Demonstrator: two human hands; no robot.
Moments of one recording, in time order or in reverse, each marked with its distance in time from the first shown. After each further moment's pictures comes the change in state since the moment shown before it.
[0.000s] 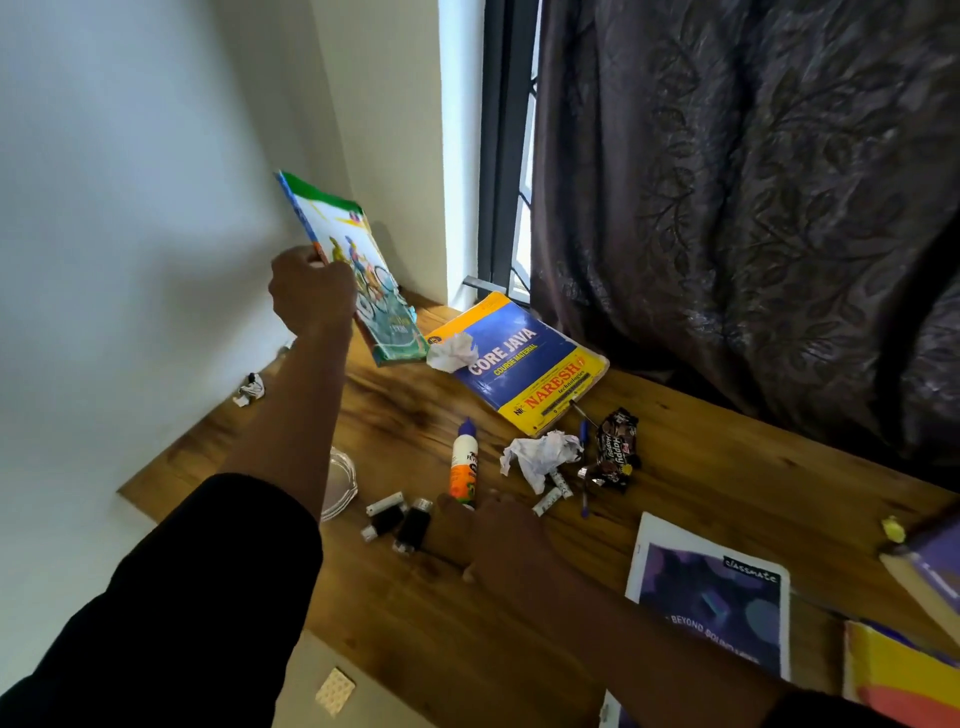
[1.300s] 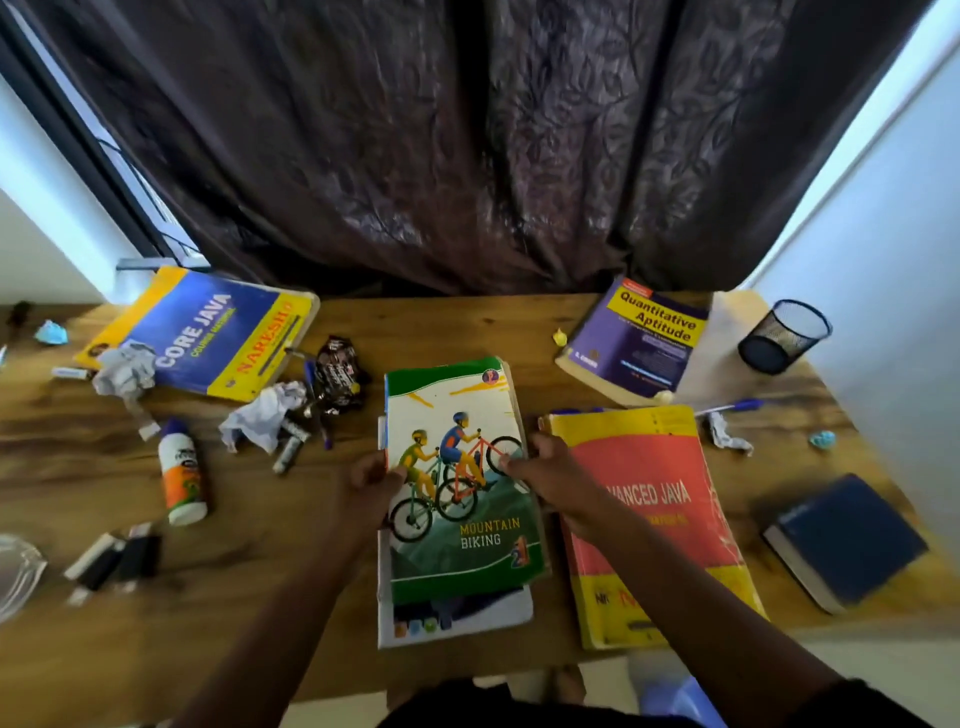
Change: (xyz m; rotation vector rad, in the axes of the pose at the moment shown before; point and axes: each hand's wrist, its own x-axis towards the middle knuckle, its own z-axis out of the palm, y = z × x) left_hand -0.370 -0.129 0.067 0.056 -1.254 -0.136; right_hand -0.257 0.190 0.082 1.577 0.545 0.750
